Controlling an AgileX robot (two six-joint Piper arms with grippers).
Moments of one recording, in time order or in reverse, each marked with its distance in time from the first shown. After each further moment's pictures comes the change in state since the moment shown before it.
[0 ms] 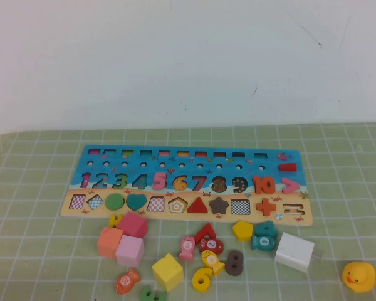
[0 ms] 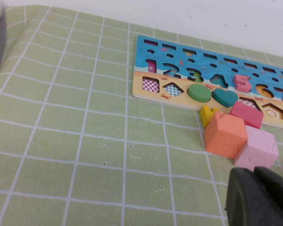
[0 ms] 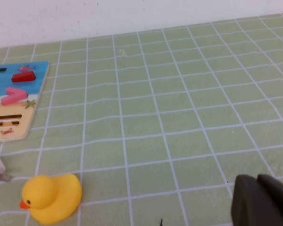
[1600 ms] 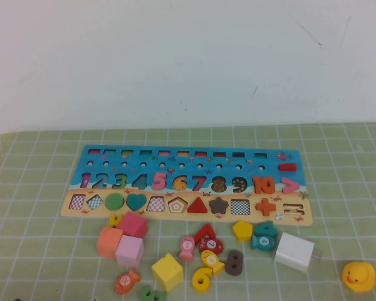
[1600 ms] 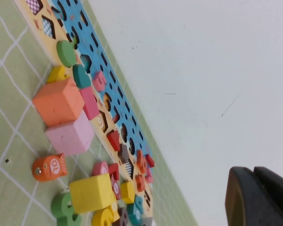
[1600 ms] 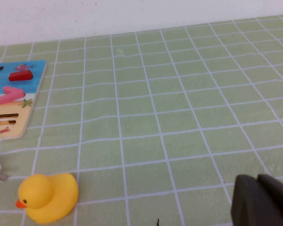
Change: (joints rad) right arm 0.000 0.000 0.000 -0.008 0.000 0.000; left arm 0.000 0.000 0.002 -0.861 -0.052 -0.126
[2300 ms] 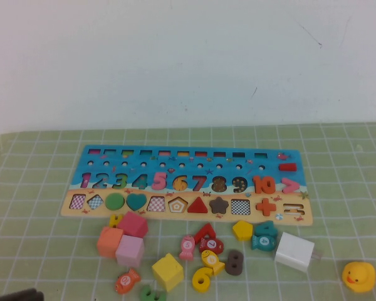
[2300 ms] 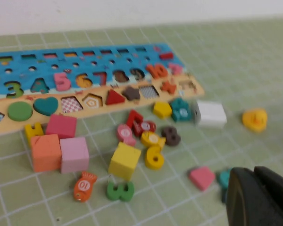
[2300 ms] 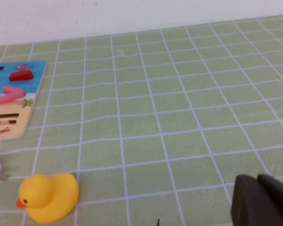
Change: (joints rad) right arm 0.000 0.000 0.000 0.000 0.000 0.000; left arm 0.000 0.335 -0.605 0.329 0.598 0.653
